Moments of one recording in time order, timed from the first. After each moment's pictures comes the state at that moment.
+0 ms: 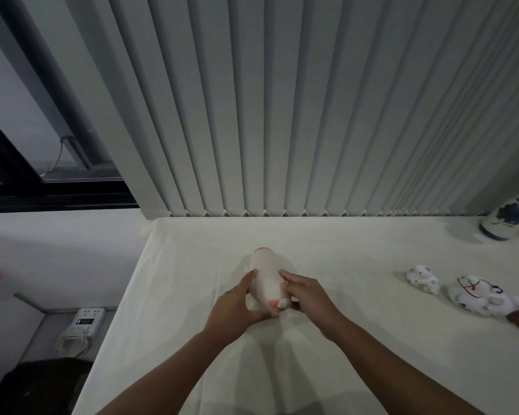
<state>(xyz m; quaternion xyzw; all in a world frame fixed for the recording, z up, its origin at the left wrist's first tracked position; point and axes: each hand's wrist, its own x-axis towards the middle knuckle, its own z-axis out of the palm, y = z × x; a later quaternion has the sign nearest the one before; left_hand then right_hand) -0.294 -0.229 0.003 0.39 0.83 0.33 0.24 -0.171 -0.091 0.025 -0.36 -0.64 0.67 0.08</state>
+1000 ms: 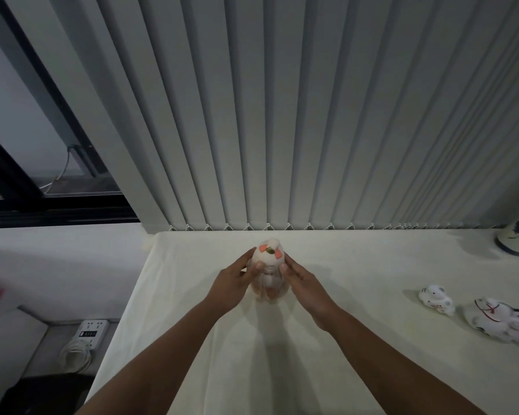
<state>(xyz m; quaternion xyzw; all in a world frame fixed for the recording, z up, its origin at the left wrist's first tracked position) -0.358 -0.175 0.038 0.38 0.79 0.41 0.25 -0.214 -0.060 0.047 -0.28 -0.68 0.67 0.10</state>
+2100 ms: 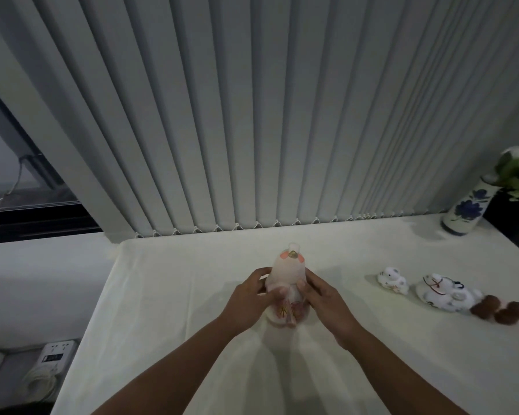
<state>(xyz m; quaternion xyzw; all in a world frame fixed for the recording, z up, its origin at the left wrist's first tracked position) -0.273 -0.140 0.026 0.37 0.71 0.46 0.38 -0.115 -0.040 0.040 -0.33 -0.68 0.63 0.19</state>
